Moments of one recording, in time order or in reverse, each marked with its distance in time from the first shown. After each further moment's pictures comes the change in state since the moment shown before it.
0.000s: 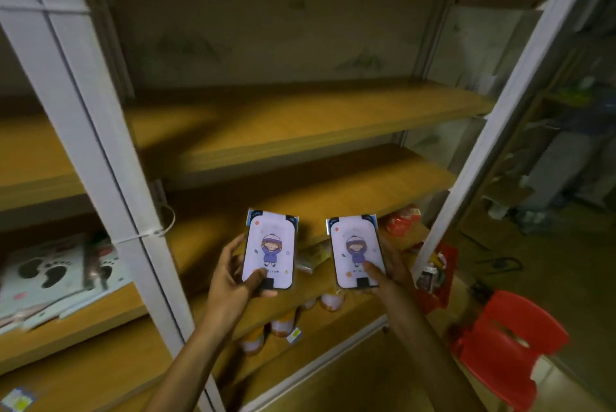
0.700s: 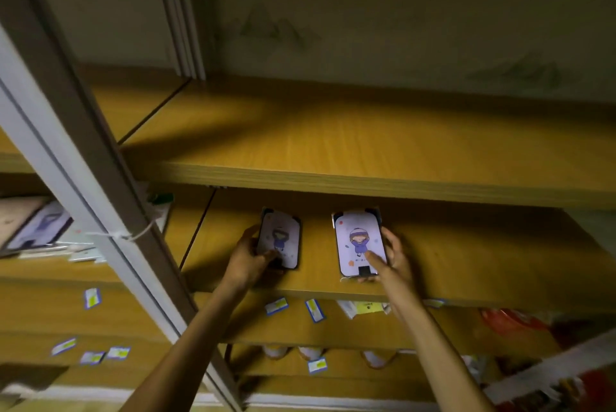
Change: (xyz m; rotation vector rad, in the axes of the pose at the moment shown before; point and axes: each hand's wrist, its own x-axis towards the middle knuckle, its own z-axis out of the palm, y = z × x) left_hand 0.133 -0.027 0.021 0.351 0.523 -0.239; right_hand 0.222 0.038 0.071 0.014 -0.559 0.197
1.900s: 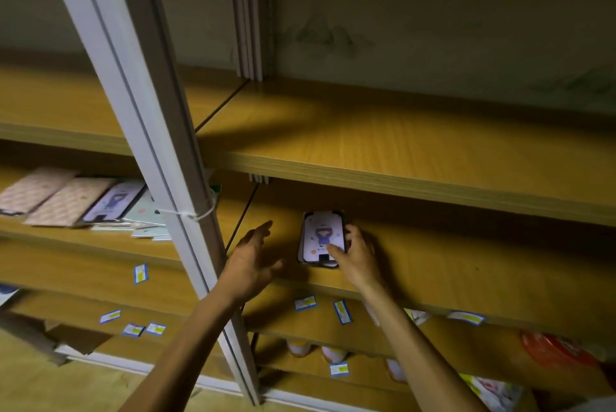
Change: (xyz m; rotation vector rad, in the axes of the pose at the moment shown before) left_hand -0.048 -0.008 -0.071 0.468 0.058 0.297; right_hand 0.015 0.006 0.115 -0.716 -0.130 -0.072
